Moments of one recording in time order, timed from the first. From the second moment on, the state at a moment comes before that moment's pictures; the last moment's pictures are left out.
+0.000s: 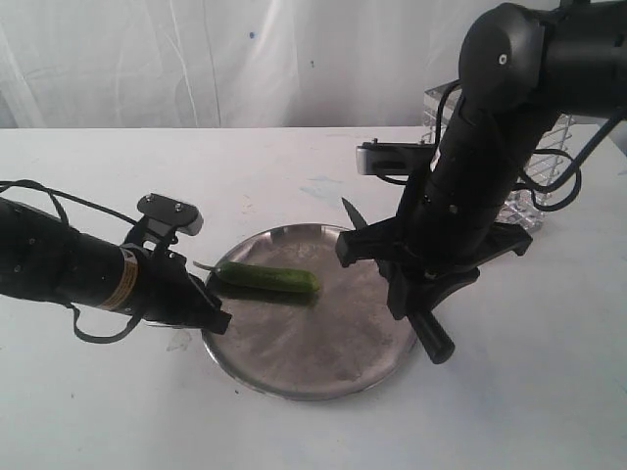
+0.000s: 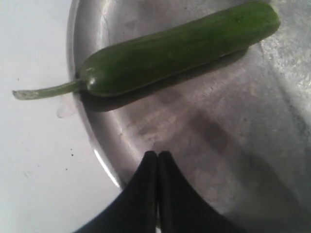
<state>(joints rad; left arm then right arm) -0.28 1.80 -0.80 1.63 -0.30 -1.54 0.48 1.69 -1.27 0.23 1.15 0.09</state>
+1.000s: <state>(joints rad) -0.28 1.81 -0.86 1.63 0.03 -1.55 0.48 1.69 -1.27 0.27 1.17 0.09</state>
